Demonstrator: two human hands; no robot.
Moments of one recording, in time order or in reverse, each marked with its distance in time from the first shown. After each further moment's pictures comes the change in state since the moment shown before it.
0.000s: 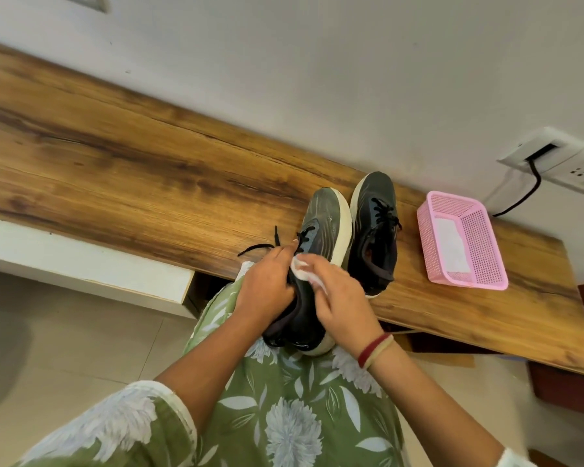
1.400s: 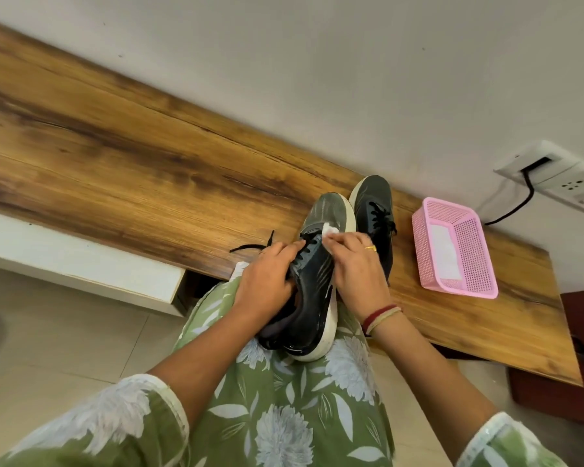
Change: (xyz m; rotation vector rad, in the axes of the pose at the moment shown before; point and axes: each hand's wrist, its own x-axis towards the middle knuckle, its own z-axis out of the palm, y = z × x) left_hand 0.014 -0.006 0.011 -0.025 0.026 0.041; right_hand 0.036 0.044 -0.013 -0.424 0.153 0.009
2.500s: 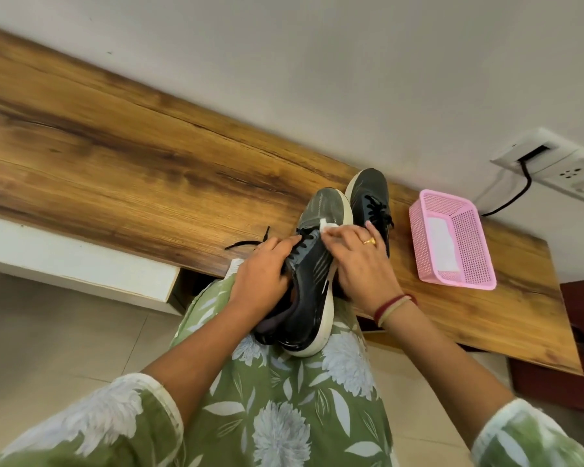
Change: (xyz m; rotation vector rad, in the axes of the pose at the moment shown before) left_hand 0.001 -0.003 0.002 -0.003 0.022 0.028; right_hand -0.002 0.017 -0.013 -0.213 -0.124 -0.122
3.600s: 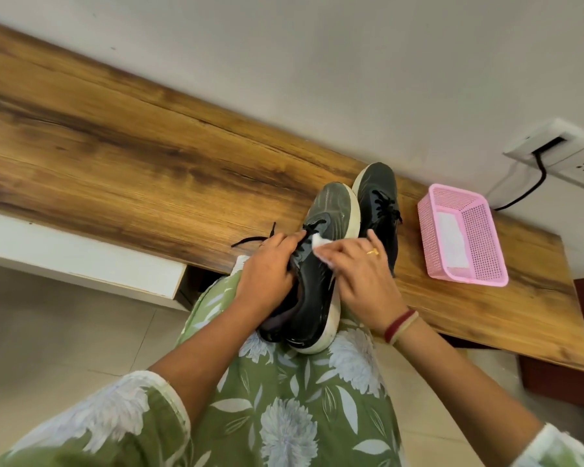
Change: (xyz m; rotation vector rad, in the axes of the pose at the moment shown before) left_hand 0.001 0.001 -0.003 -0.001 -0.001 -0.019; right_hand -0.016 -0.022 -0.007 0.290 -0.062 0.021
